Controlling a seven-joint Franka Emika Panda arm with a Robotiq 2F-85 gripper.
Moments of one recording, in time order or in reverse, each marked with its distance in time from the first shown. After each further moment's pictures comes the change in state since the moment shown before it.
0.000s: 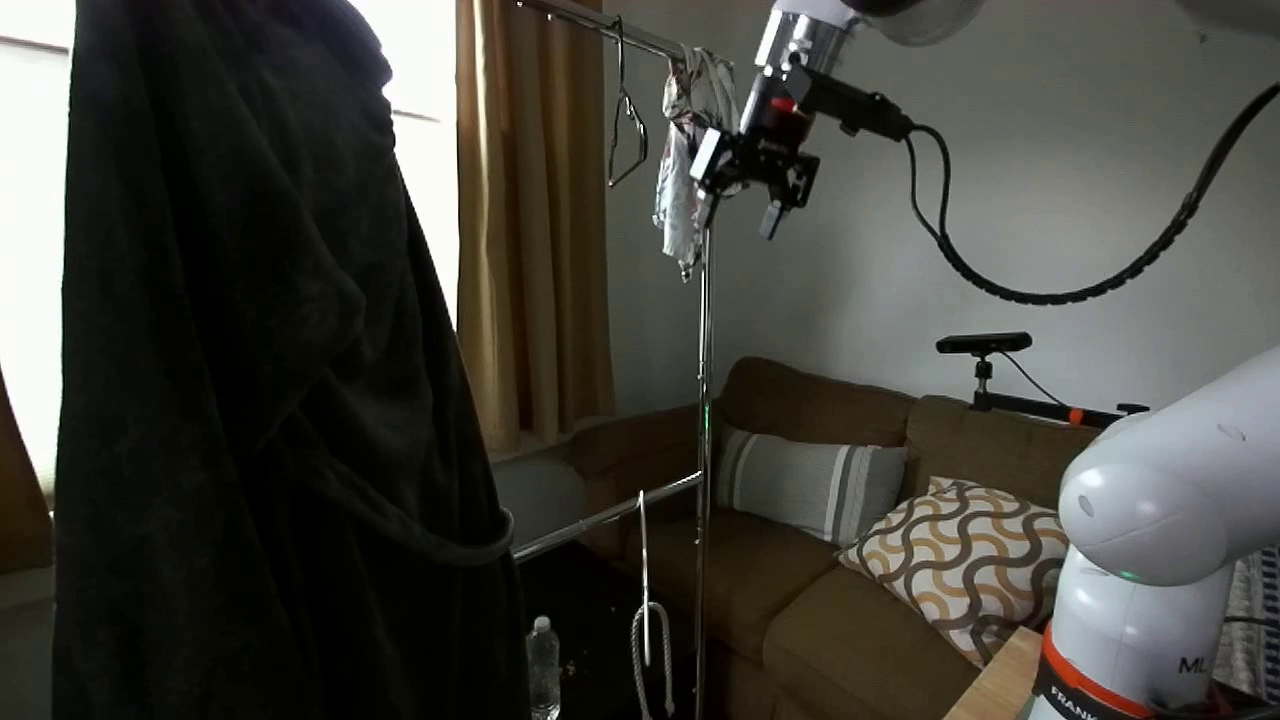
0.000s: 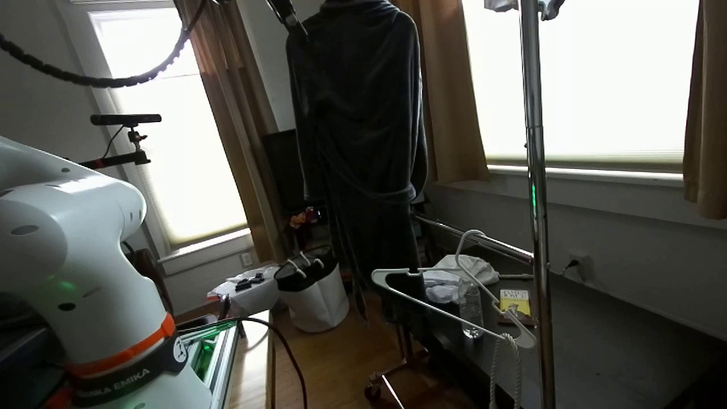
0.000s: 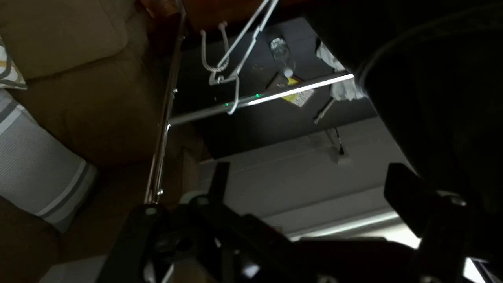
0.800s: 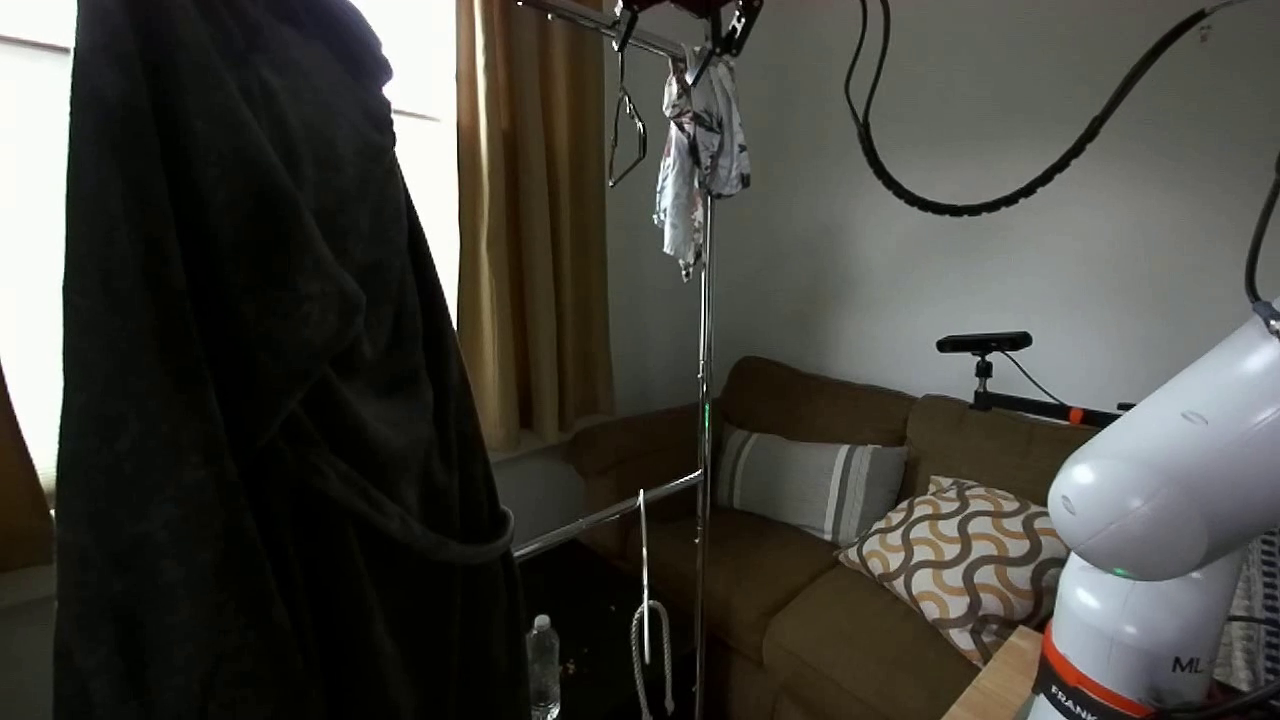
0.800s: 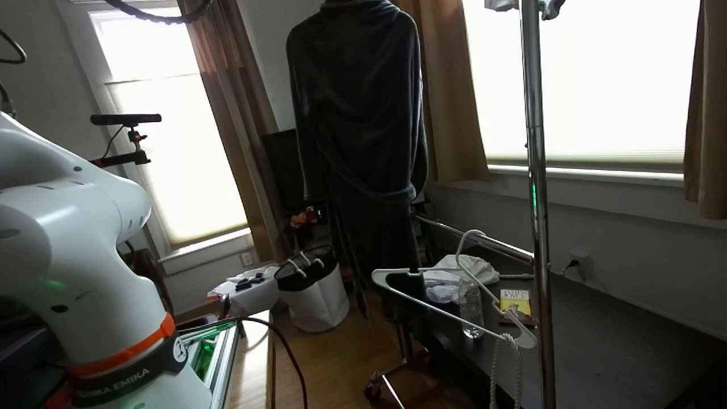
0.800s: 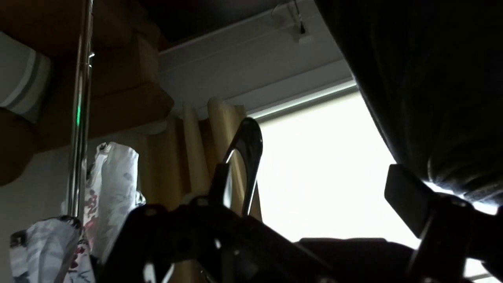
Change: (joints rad) arm -0.097 0.191 0.201 0.452 -0.137 0.083 0.222
